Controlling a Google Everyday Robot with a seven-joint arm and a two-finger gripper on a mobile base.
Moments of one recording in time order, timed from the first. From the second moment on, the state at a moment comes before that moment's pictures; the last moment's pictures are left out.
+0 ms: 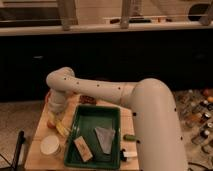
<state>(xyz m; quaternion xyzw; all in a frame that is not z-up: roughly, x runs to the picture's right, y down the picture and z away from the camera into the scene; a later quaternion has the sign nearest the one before) -0.255 0.167 0.739 -0.03 -0.50 -0.79 0.35</state>
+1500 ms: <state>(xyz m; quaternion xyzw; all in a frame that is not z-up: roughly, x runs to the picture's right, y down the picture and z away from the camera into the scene) -0.268 0.182 0.702 -0.03 -0.48 -0.81 0.33</state>
